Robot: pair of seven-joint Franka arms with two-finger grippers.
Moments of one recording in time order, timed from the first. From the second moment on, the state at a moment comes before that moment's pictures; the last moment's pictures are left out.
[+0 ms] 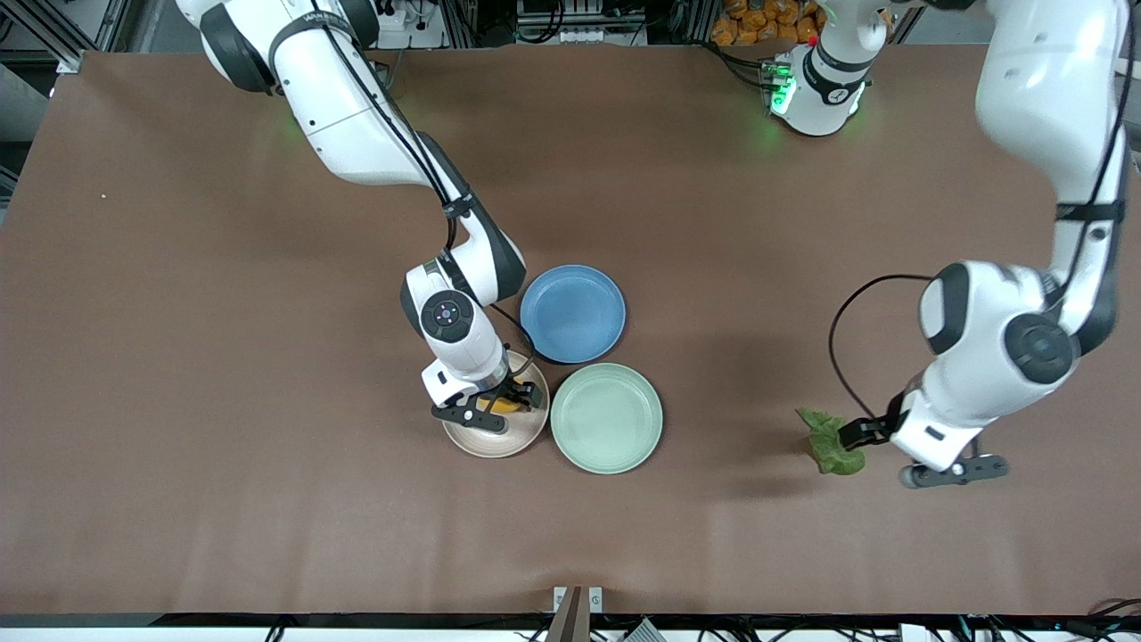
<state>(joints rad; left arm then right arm) 0.03 0.59 -0.18 -1.48 0.13 2.21 -0.29 0.62 0.89 -0.10 -1.42 0.13 2.47 0.72</state>
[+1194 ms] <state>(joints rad) 0.04 0.16 -0.18 -1.45 0.13 1.75 -0.16 0.62 0.90 -0.11 -1.41 0.12 2.46 0.72</state>
